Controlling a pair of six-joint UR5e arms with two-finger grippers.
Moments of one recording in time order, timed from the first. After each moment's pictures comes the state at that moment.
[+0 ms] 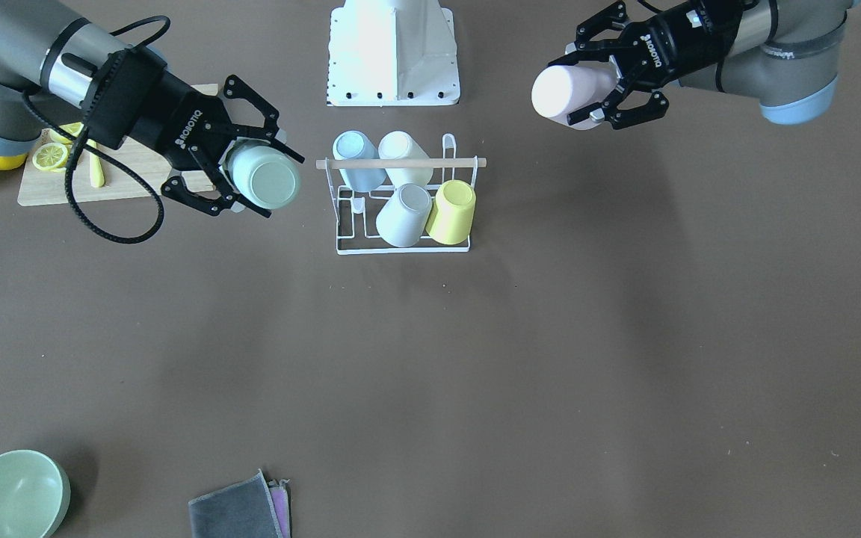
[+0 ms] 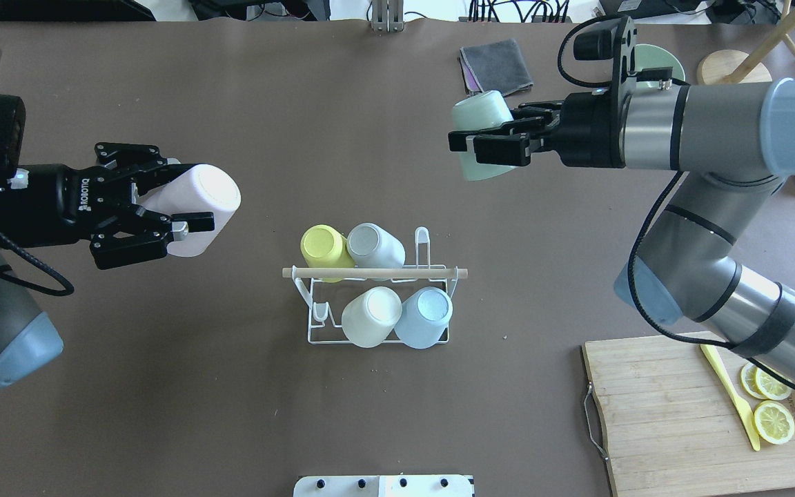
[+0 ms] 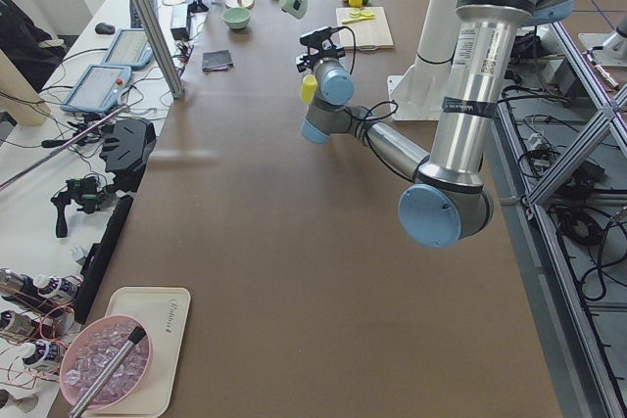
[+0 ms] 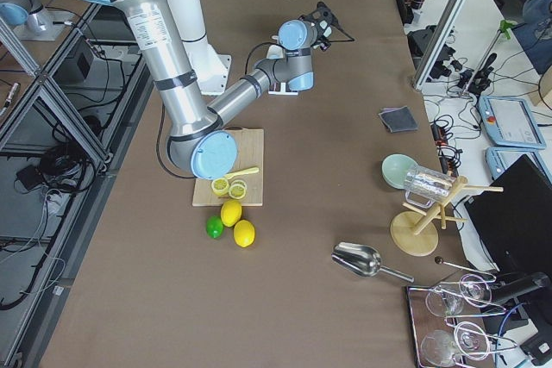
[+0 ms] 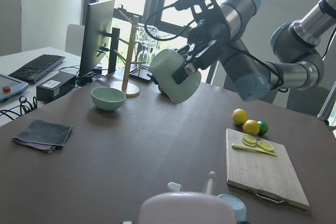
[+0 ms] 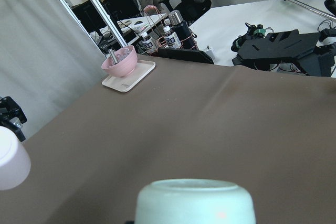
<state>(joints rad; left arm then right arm) -0.73 -1.76 -1.85 -3.23 -1.95 -0.64 0.76 -1.16 1.76 -0.36 1.95 0.95</state>
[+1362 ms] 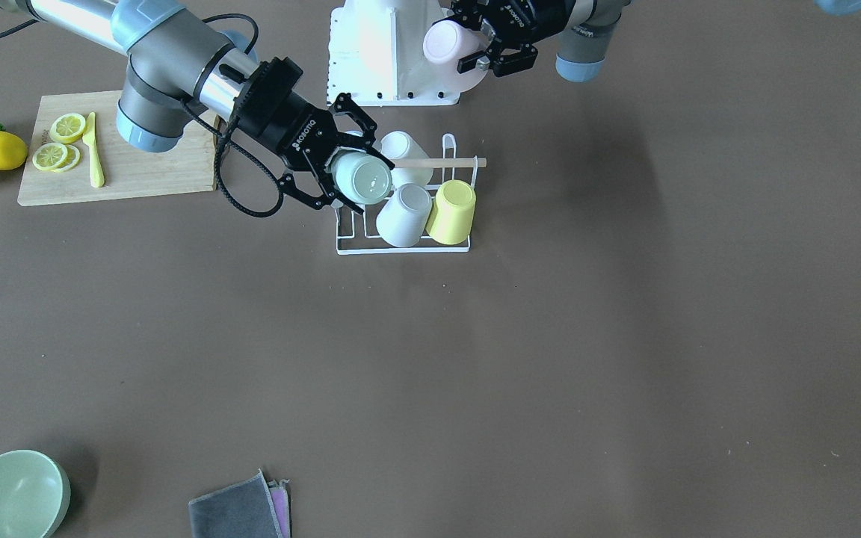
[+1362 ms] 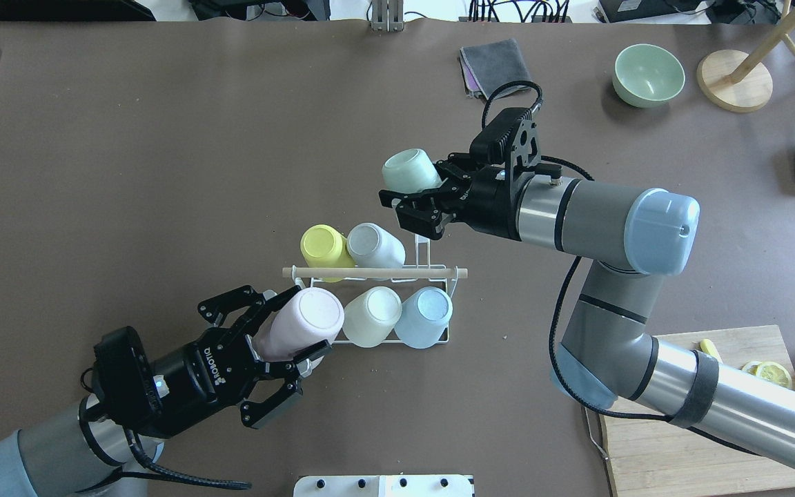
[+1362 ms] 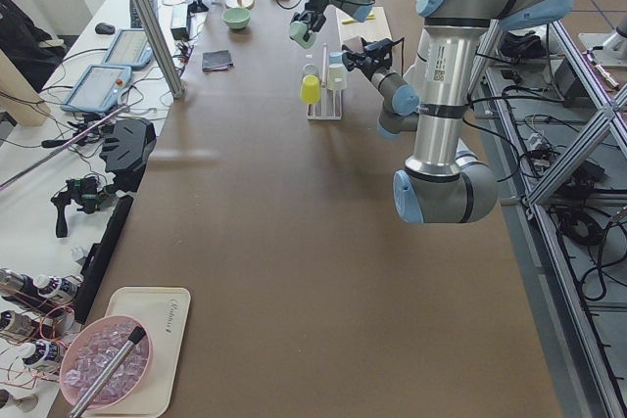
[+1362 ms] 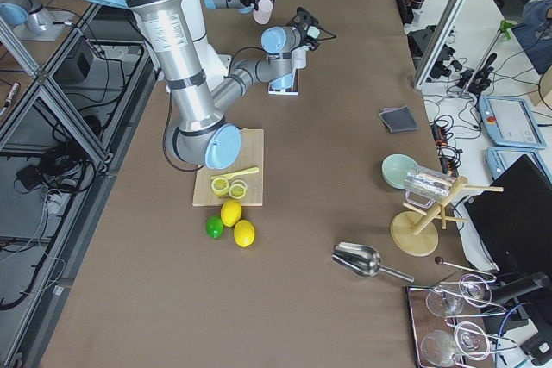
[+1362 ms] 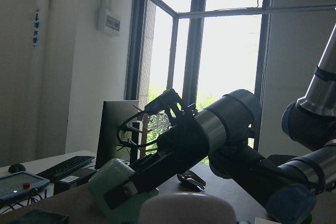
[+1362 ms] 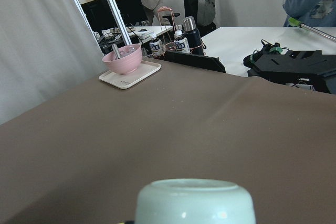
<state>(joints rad) -0.11 -1.84 -1.77 -3.47 -1.12 -0.14 0.54 -1.11 1.69 -0.35 1.66 0.69</state>
